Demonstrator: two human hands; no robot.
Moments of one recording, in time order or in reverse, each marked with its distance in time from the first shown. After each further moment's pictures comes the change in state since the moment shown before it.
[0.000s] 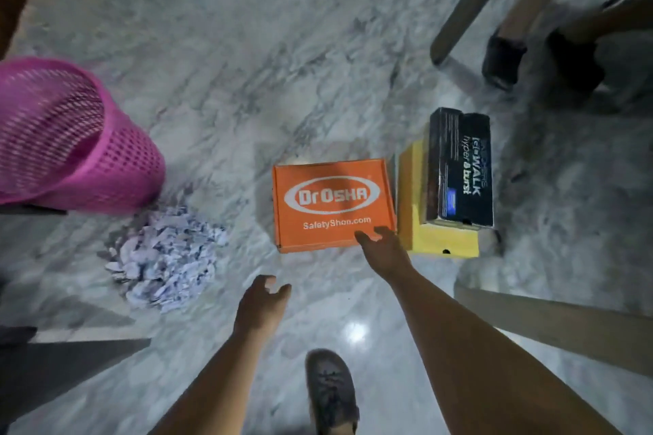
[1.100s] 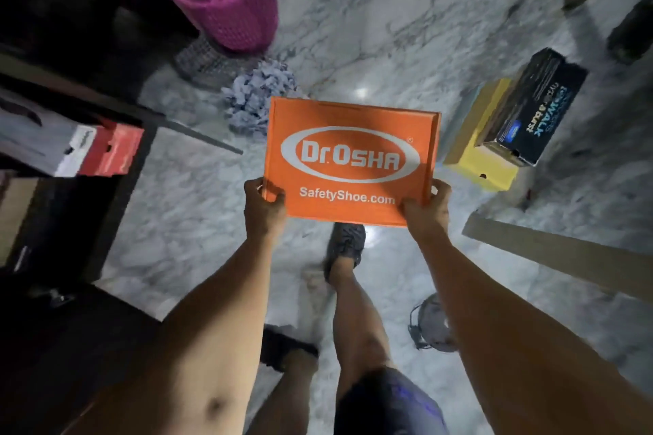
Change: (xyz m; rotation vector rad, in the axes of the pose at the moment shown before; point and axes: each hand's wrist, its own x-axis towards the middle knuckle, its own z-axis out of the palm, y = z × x) left_hand -0.215 -0.130 -0.069 -0.488 0.476 -0.060; right_hand -0.240 0.054 -0.010 -0.083 0.027 -0.106
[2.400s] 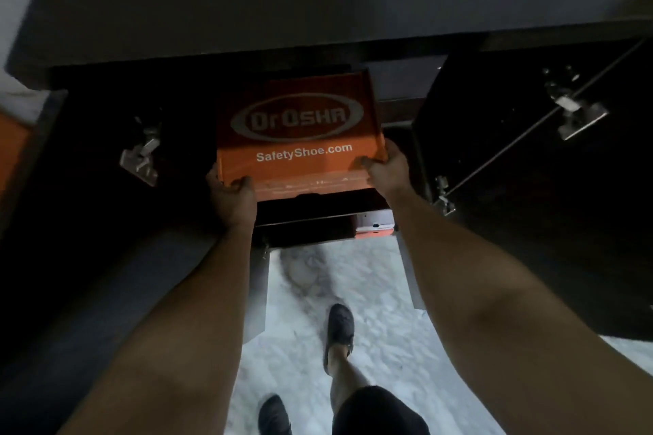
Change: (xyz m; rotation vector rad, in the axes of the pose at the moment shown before) left_hand -0.055 -0.128 -0.681 -0.985 1.170 -0.177; right_hand -0.549 -0.440 0.440 -0.320 -0.837 -0.908
